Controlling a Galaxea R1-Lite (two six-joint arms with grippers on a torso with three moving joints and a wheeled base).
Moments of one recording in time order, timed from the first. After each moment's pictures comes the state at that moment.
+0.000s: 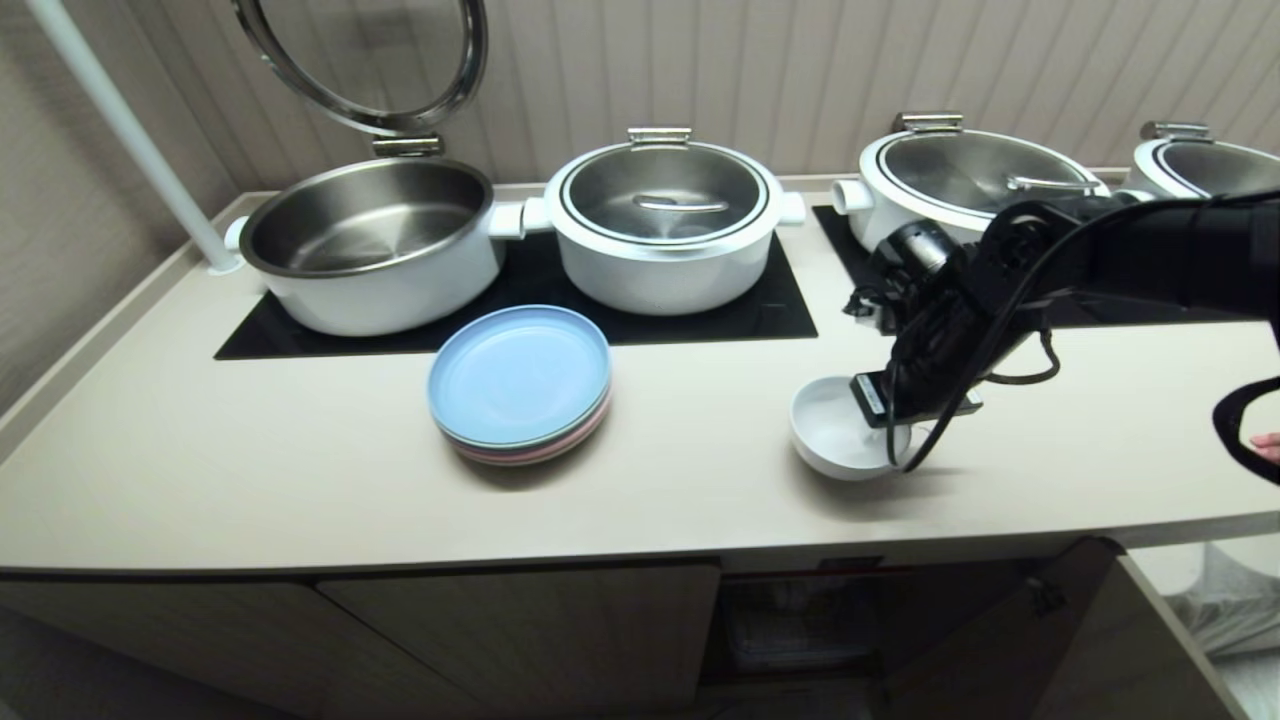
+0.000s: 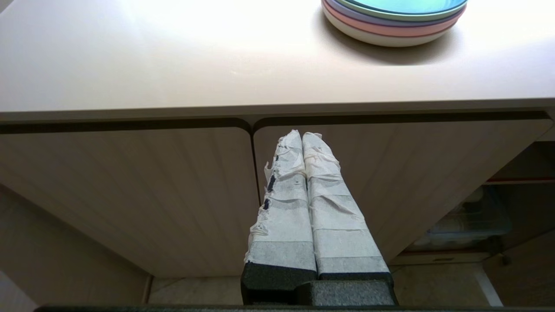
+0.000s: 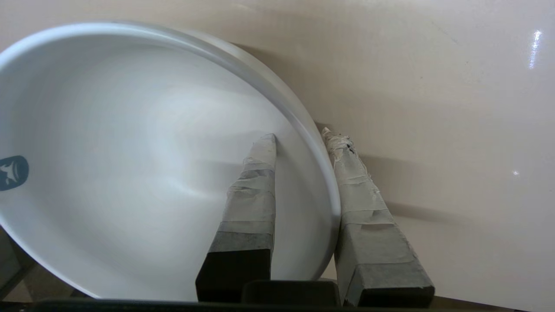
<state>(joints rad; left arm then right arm) 0.00 0.00 0.00 0.00 -0.01 -0.02 0.31 2.16 -1.96 0.88 -0.07 0.08</state>
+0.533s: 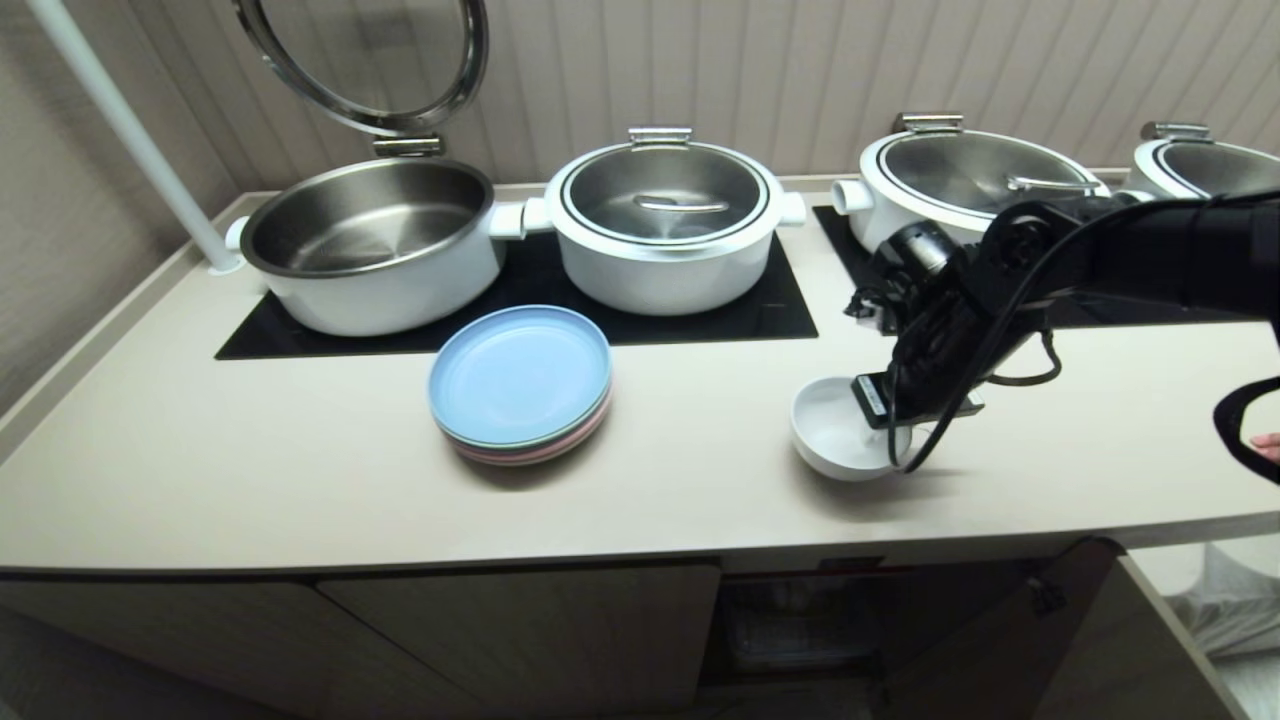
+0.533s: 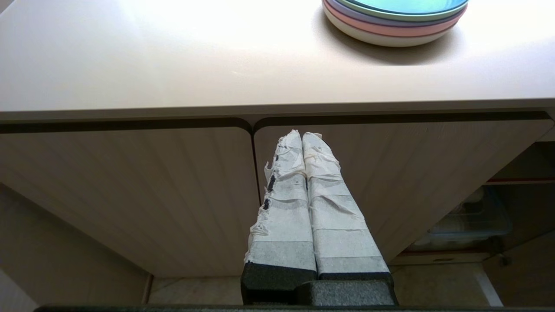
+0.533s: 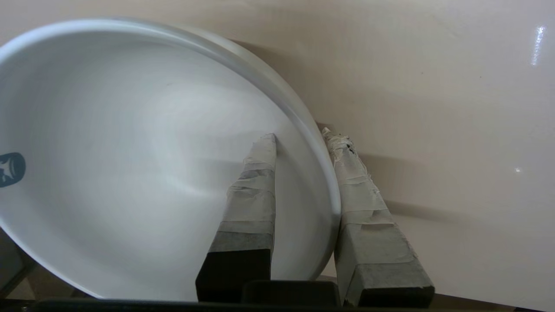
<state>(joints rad) 0.00 0.00 0.00 0.00 -0.01 -0.02 0.31 2.16 -1.96 0.89 -0.06 0.08</state>
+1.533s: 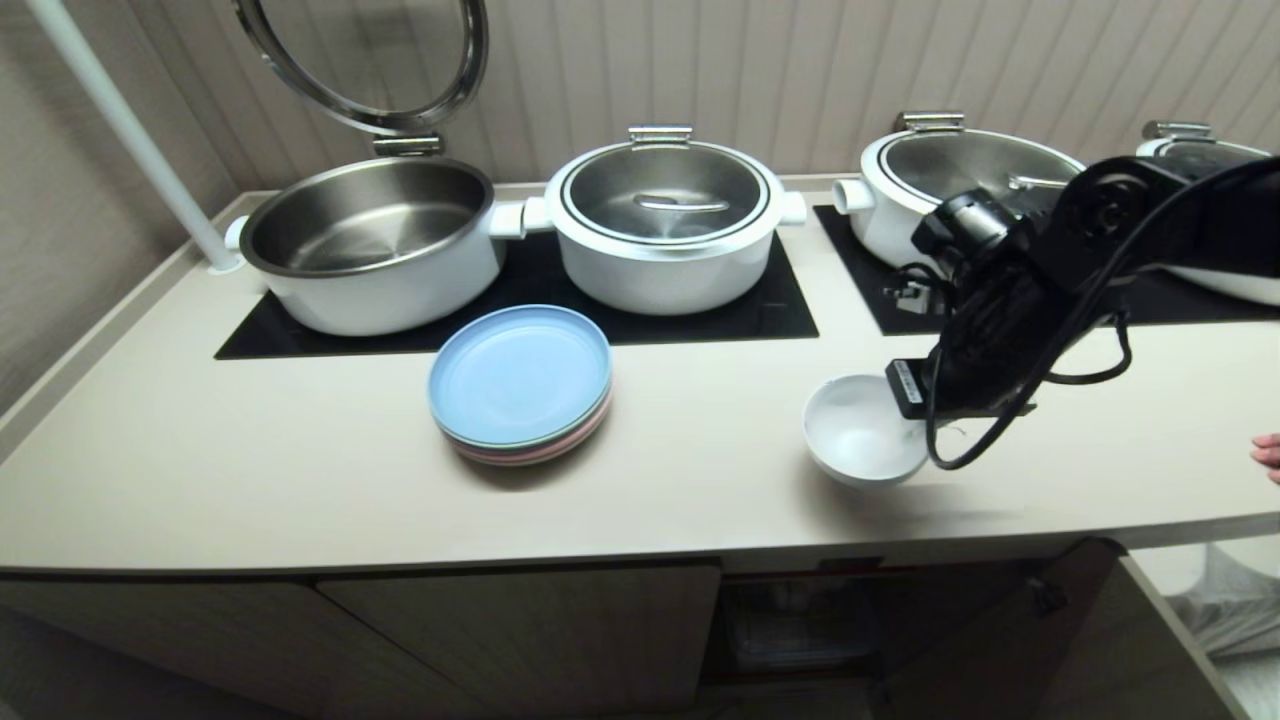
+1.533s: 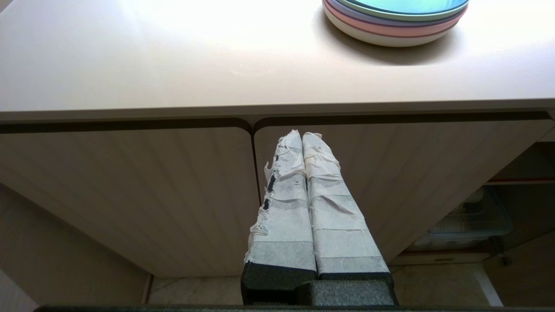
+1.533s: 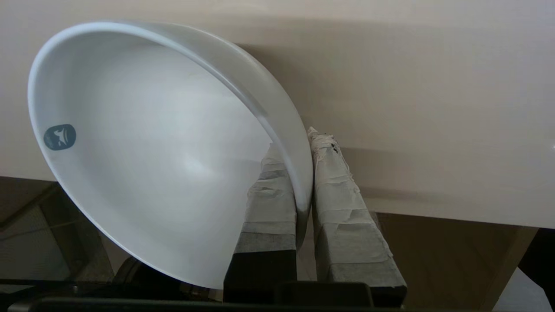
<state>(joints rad) 0.00 0.00 0.00 0.00 -0.01 -0.02 0.31 2.00 -1.86 0.92 -0.05 0.20</state>
